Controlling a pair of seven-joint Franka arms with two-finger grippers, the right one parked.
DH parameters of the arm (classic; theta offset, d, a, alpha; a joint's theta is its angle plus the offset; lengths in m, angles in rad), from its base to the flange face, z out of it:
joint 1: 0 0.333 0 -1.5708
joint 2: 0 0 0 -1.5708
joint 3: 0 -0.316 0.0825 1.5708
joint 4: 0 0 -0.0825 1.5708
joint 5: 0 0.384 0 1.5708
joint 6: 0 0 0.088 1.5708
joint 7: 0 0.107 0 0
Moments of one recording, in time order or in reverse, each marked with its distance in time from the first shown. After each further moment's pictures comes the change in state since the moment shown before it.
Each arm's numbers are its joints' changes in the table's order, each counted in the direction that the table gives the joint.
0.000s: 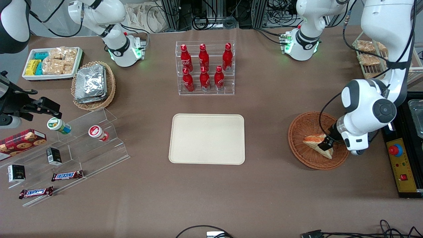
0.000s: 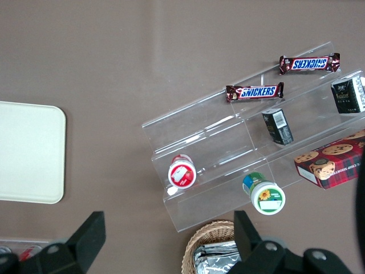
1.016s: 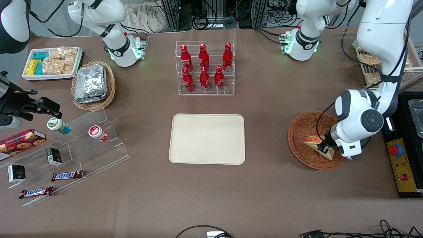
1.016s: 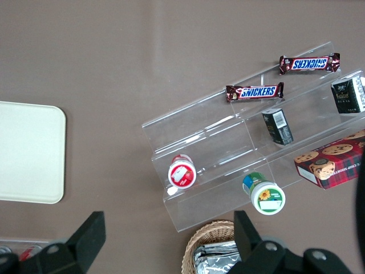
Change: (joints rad) arm 0.000 0.087 0.003 -0.034 0.074 0.064 -0.092
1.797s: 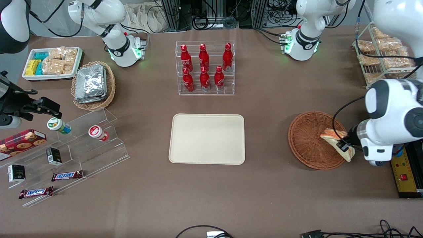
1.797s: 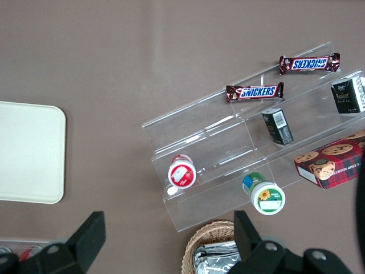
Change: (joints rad) arm 0.000 -0.062 0.006 -0.398 0.012 -0.577 0.281
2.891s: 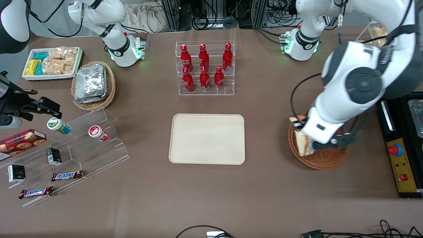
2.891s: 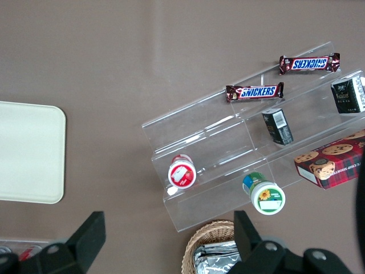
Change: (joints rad) arm -0.233 0.034 0.163 -0.244 0.052 -0.186 0.190
